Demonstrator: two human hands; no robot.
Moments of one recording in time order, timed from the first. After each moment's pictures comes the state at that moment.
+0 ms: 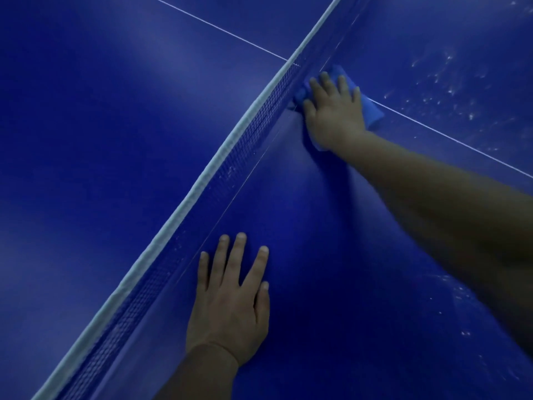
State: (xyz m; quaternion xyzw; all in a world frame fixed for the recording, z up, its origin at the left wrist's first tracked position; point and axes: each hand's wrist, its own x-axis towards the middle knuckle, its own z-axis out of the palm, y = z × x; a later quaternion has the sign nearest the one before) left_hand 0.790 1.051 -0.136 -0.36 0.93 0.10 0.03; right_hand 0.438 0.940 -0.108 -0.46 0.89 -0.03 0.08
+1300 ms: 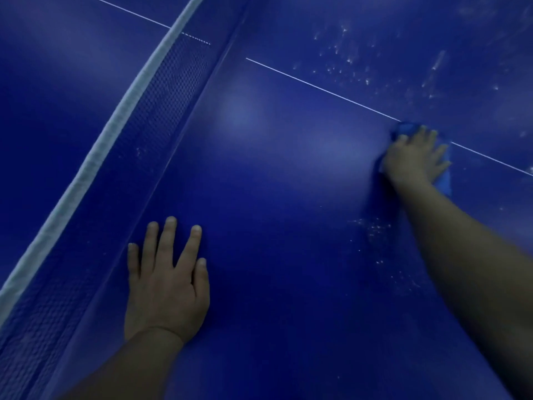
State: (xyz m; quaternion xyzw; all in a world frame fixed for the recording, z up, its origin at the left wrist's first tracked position) left_hand 0.786 1.049 -0.131 -0.36 0.93 0.12 0.00; right_hand 0.368 1.213 -0.108 0.04 0.99 -0.08 0.05
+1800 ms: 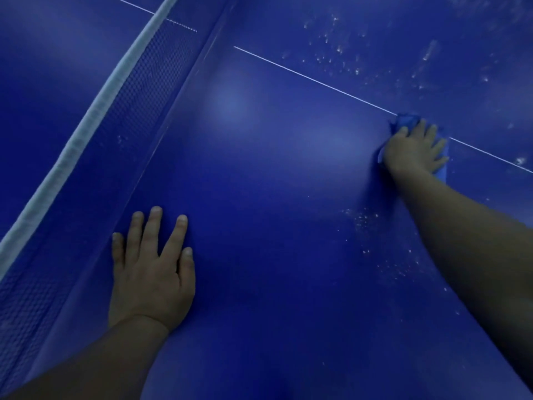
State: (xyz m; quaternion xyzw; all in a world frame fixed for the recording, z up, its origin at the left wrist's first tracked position) left_hand 0.783 1.050 -0.126 -0.37 0.92 0.14 0.00; right_hand 0.350 1.233 -0.109 0.08 0.99 -0.09 0.05
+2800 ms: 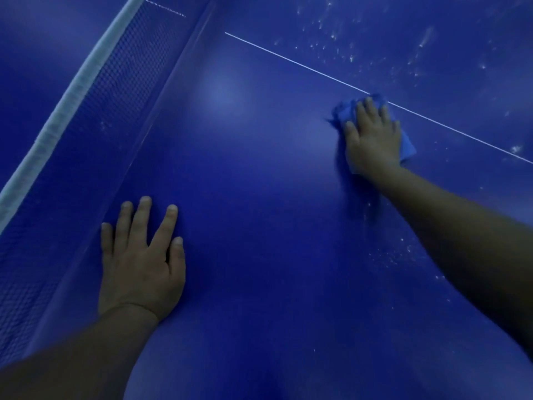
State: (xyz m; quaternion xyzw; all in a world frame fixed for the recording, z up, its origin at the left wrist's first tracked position) left_hand 0.783 1.052 -0.122 -0.38 0.92 0.14 0.01; right_hand 0.384 1.215 -0.116 -0.26 0.96 -0.03 0.03
